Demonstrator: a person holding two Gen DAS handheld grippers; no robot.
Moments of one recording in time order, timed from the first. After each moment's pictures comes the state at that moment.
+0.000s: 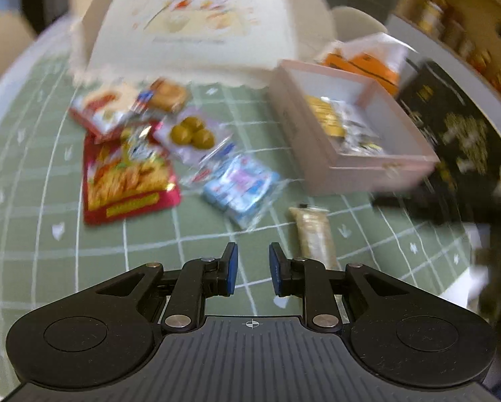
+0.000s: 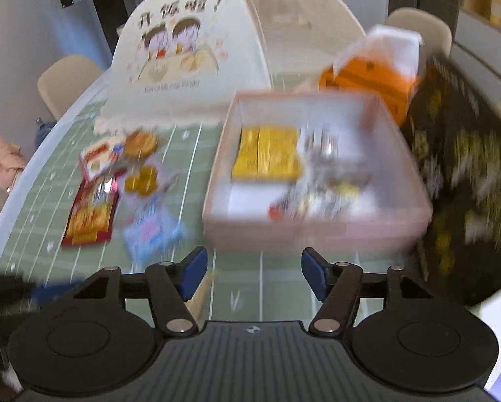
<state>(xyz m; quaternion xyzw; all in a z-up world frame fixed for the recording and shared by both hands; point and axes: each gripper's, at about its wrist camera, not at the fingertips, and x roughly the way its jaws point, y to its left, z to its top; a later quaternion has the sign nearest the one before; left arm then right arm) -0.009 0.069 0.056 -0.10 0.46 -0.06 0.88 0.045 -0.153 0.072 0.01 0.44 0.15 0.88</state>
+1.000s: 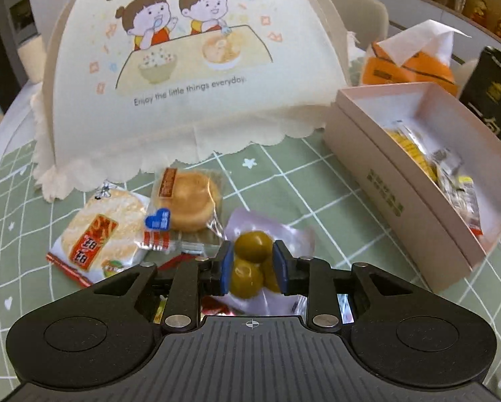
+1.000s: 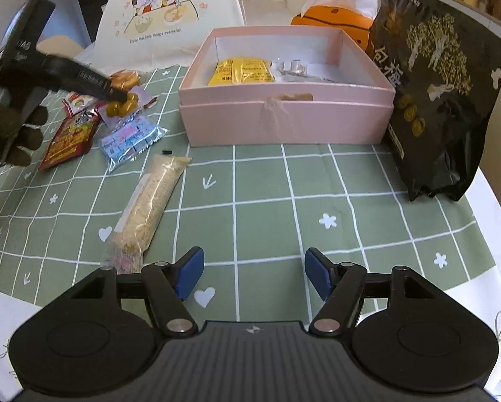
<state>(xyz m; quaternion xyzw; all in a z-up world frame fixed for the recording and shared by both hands) 0.144 0.094 0.029 0.05 0.44 -0.09 0.89 -0.023 -0.170 0.025 0.00 0.45 0.11 0.89</state>
